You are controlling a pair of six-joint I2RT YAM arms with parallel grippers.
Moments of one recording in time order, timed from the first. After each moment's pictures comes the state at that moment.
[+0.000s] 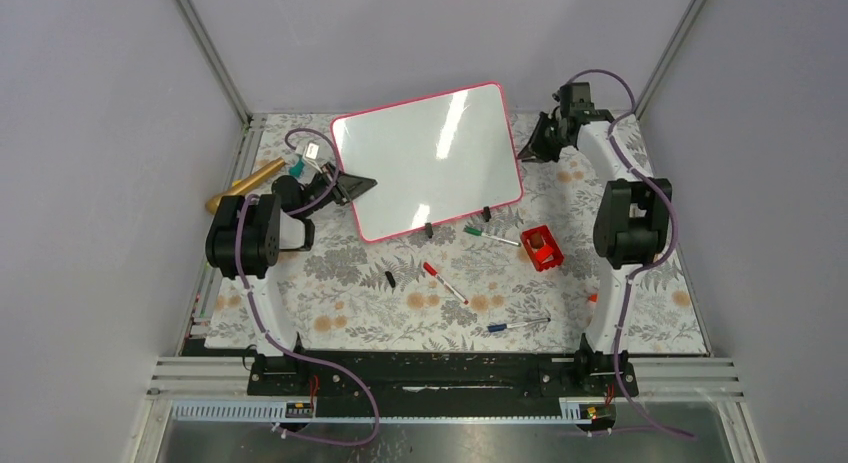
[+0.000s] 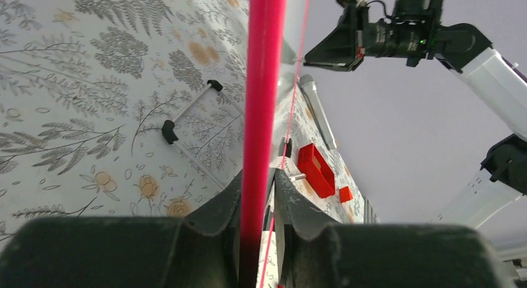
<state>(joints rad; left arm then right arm) 0.03 2.00 0.76 1.32 0.93 -0.99 0.07 2.13 1.89 -0.72 -0.33 0.47</state>
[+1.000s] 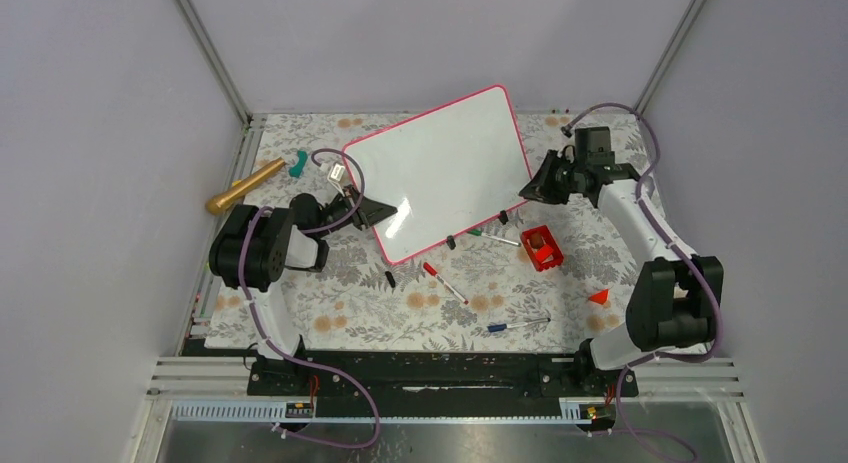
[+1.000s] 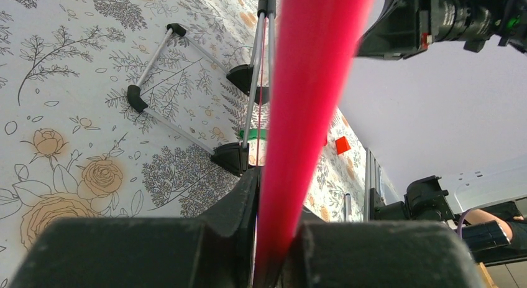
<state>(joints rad) -0.11 1.90 0.57 1.37 0.95 -0.87 0.09 1.52 1.16 -0.53 -0.41 0.48</state>
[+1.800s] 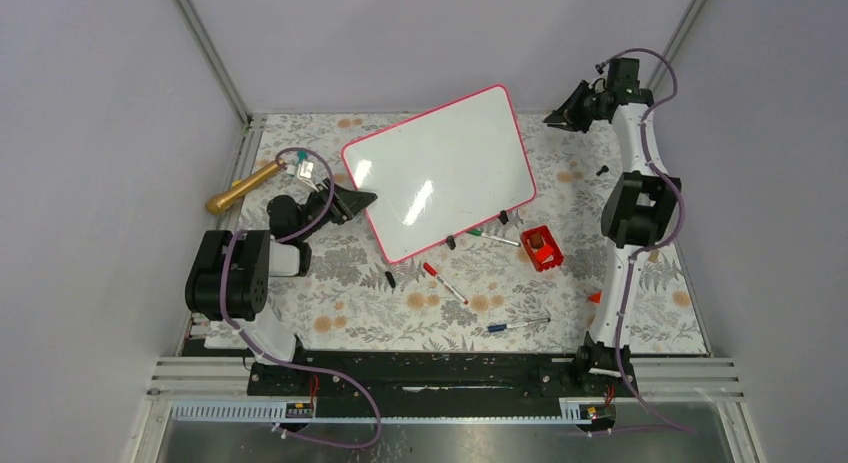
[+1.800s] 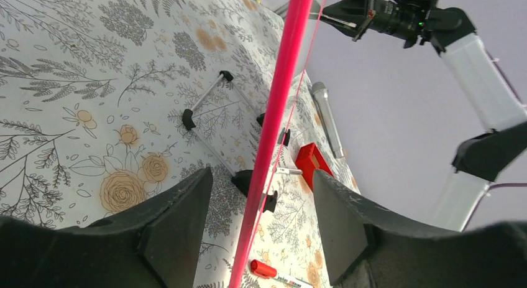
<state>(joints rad) 0.00 1.69 0.49 1.20 0.79 -0.93 -0.12 2.29 2.21 -0.77 -0.53 0.51</state>
